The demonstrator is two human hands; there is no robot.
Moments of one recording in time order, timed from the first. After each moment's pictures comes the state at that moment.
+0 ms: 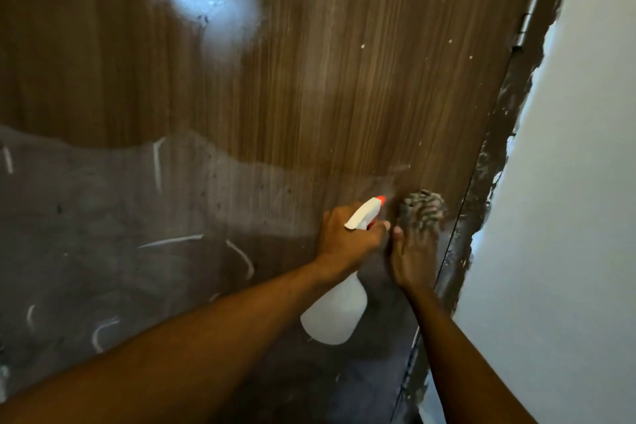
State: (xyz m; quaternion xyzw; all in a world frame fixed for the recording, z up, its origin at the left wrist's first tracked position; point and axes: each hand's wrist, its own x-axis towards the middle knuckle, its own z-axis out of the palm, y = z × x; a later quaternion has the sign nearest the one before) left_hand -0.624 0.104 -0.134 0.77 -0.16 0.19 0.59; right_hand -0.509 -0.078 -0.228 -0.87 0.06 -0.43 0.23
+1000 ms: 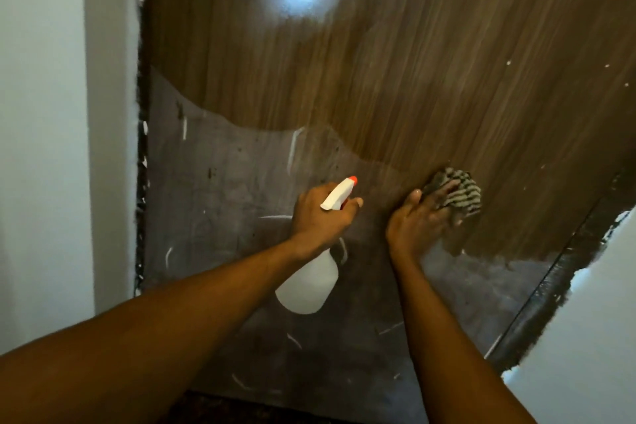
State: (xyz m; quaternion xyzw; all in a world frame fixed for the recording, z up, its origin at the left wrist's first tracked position) left_hand -0.635 0.286 -0.151 0.76 -0.02 0.28 0.58; right_hand -0.516 0.131 -0.181 -0.77 0.13 -0.54 0.32
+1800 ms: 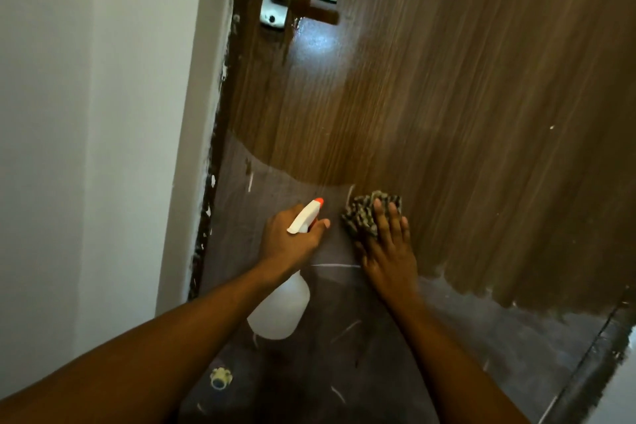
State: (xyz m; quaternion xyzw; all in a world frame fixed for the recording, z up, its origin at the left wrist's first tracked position) left_hand -0.649 0.438 -0.143 0.76 0.01 0.35 0.56; right_hand -0.527 0.233 -0.186 -0.81 -0.28 -0.51 -0.01
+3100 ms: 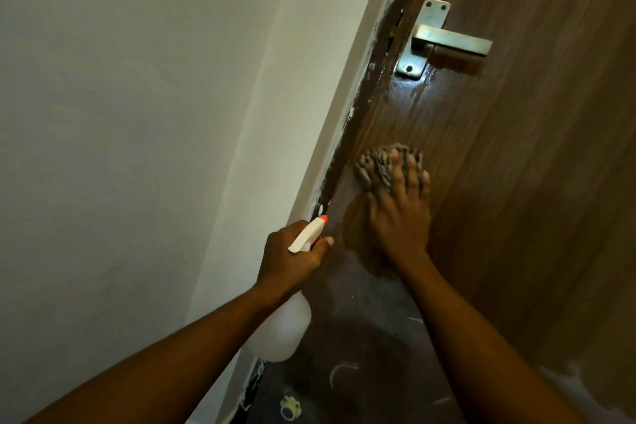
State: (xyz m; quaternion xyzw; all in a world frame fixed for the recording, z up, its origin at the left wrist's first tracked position) left_hand -0.702 0.574 -0.160 0.73 0.11 0.45 0.51; right_hand -0.538 0.447 -0.080 -0.76 -0.32 -0.57 0.01
